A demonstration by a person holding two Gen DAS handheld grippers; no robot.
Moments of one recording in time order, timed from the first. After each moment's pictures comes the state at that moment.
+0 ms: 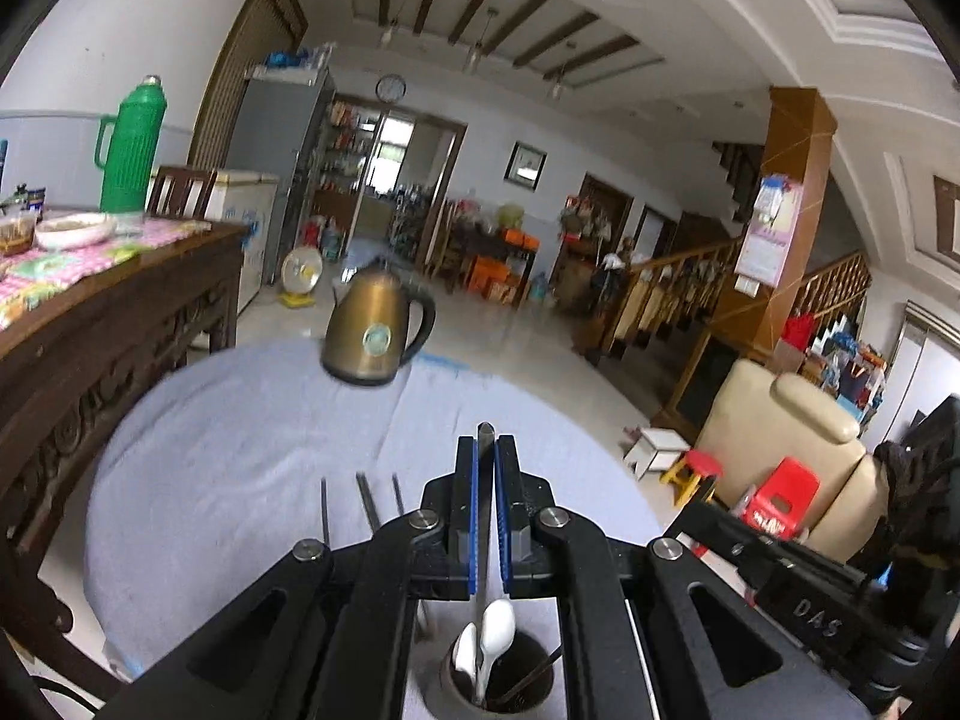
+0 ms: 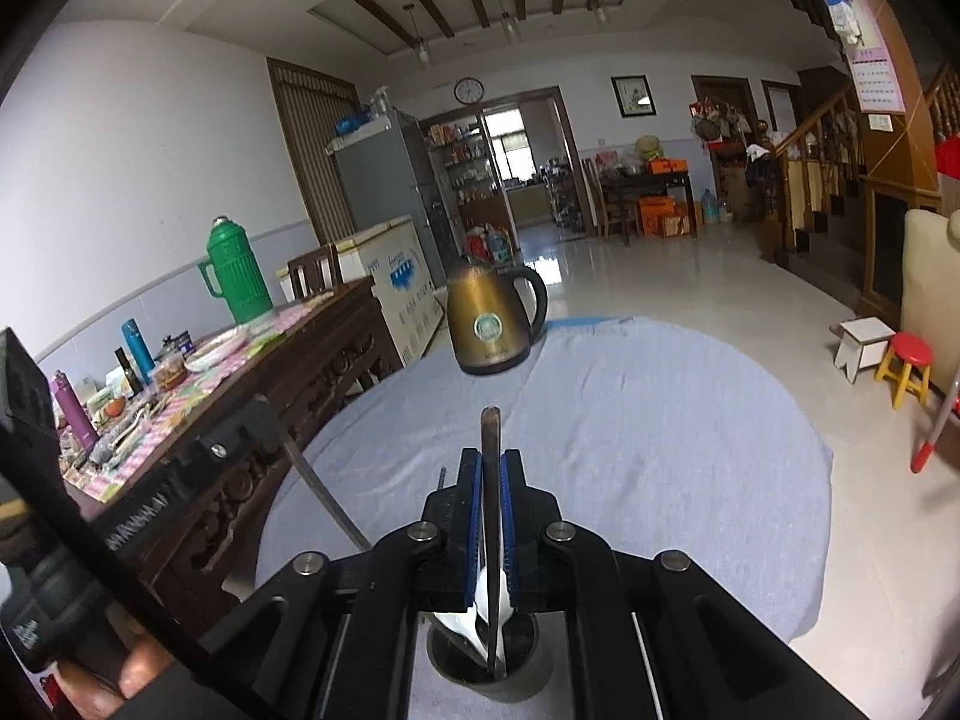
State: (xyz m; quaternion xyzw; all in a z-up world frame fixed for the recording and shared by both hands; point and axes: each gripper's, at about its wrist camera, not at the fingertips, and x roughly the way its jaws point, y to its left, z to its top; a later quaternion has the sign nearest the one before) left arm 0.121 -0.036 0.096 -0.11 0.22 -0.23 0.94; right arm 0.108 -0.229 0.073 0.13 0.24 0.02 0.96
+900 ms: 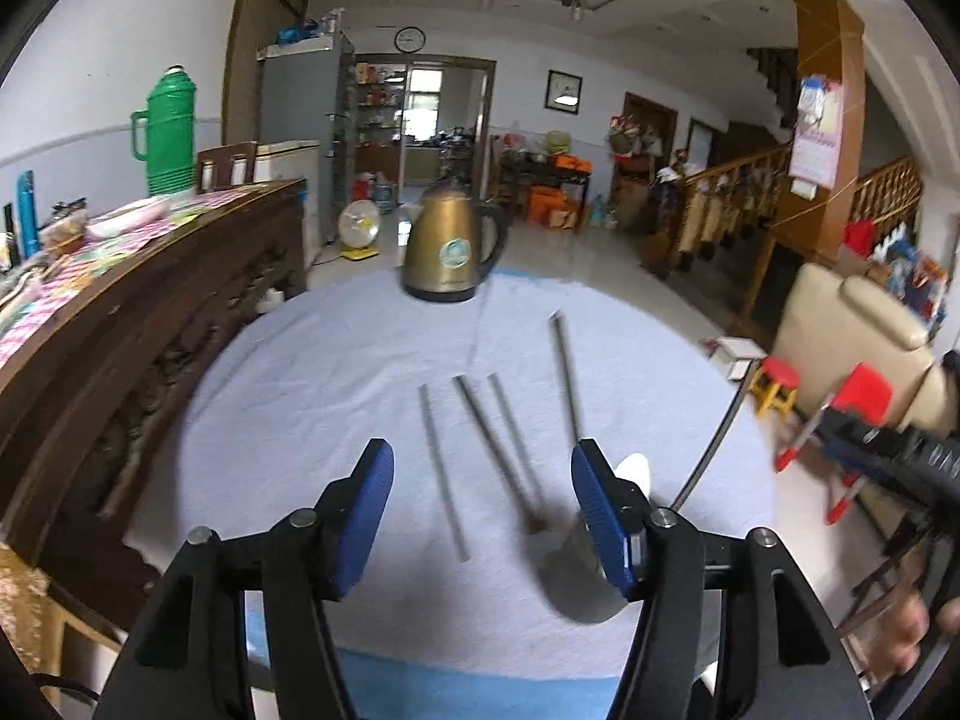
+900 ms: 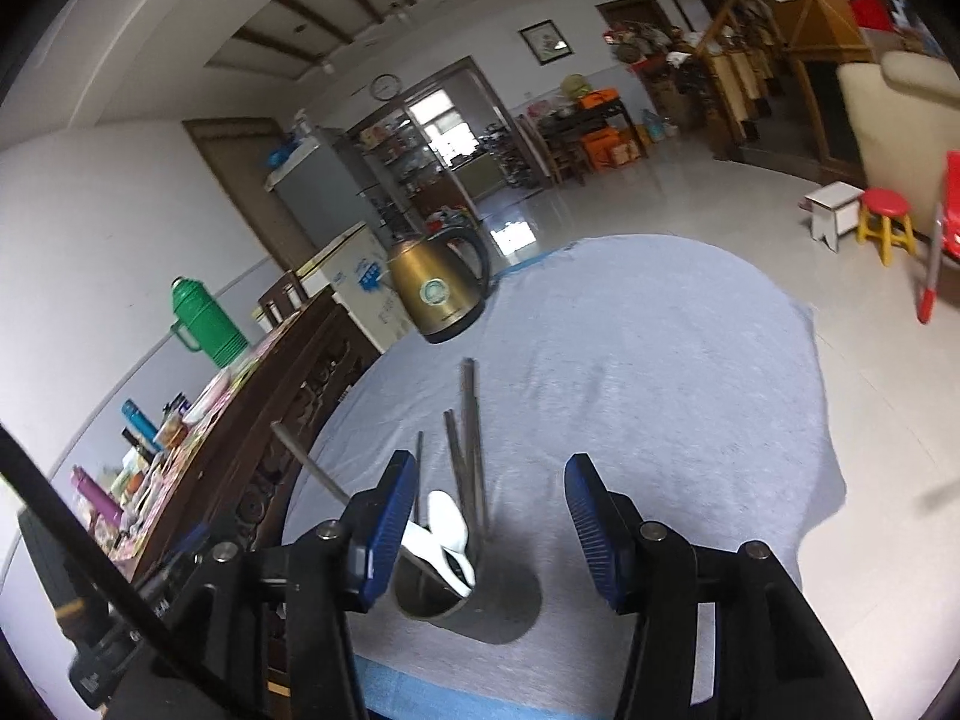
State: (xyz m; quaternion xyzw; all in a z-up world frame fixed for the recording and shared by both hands) left arm 0.084 -0.012 0.045 0.00 0.29 -0.15 0.94; right arm 0.065 -0.299 0.011 0.28 0.26 -0.01 0.92
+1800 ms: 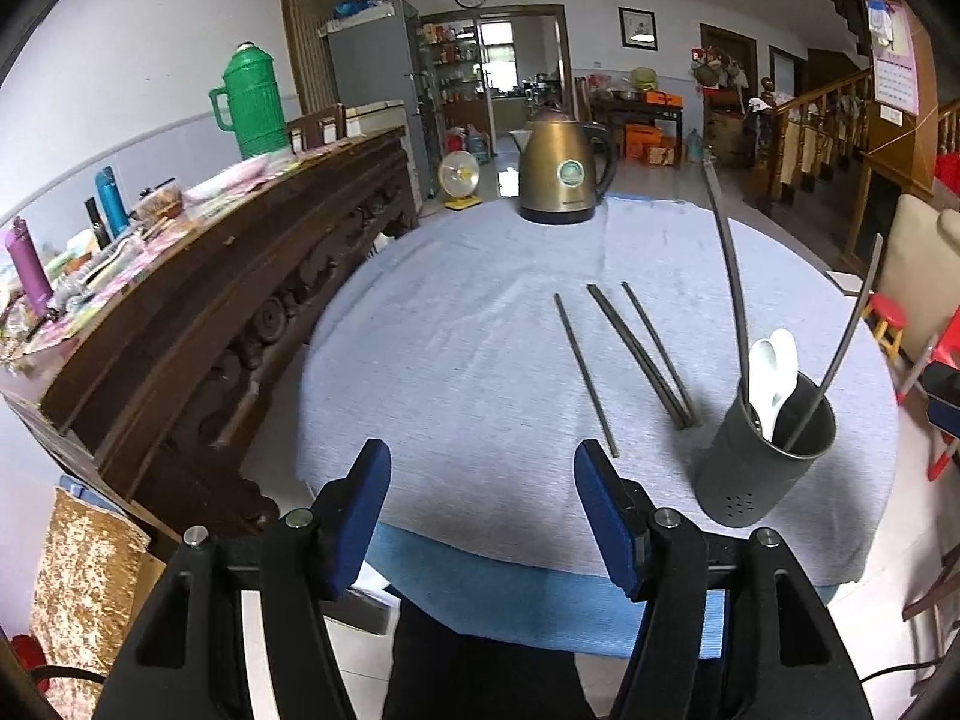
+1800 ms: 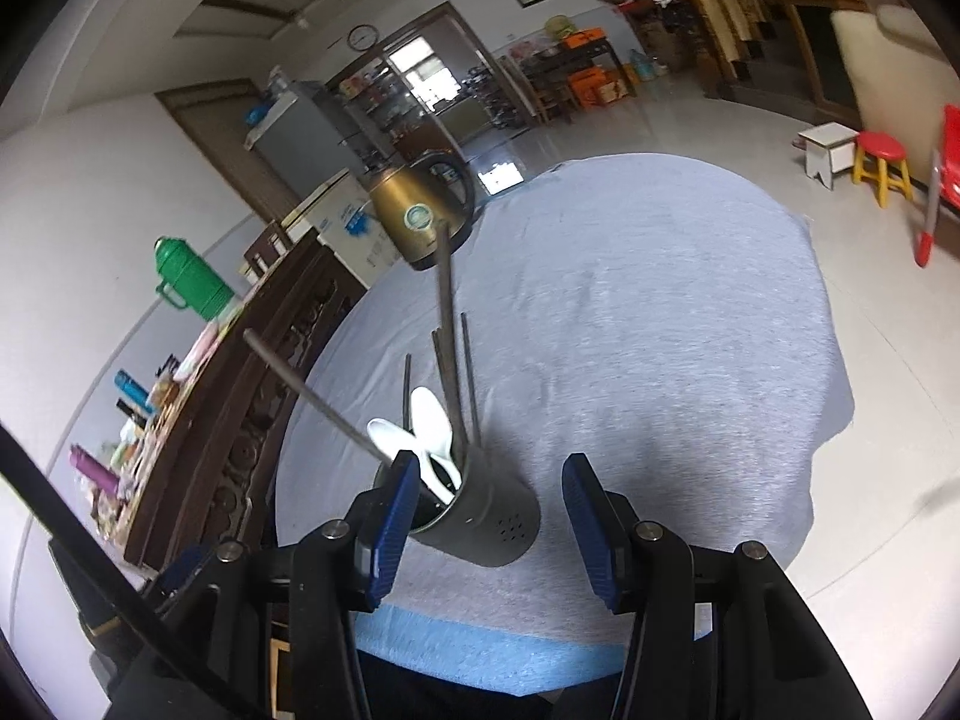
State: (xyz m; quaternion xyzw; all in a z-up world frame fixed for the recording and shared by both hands) left arm 0.073 0.017 0.000 0.07 0.34 -0.02 0.94; right arm 0.059 -0.278 -0.030 0.29 0.34 0.01 0.90
